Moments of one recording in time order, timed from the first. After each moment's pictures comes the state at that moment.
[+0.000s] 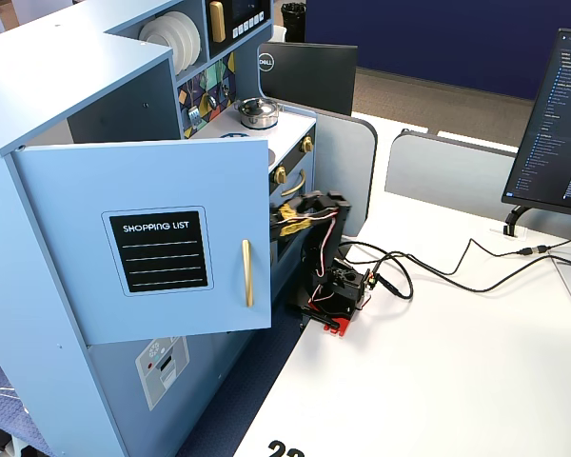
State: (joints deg) arm -52.3 113.2 112.5 -27.1 -92.5
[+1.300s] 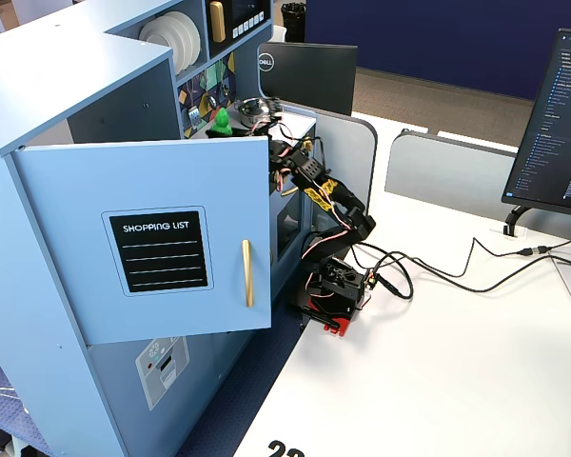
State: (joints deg) arm 3.9 133.2 98.5 26.0 -78.3
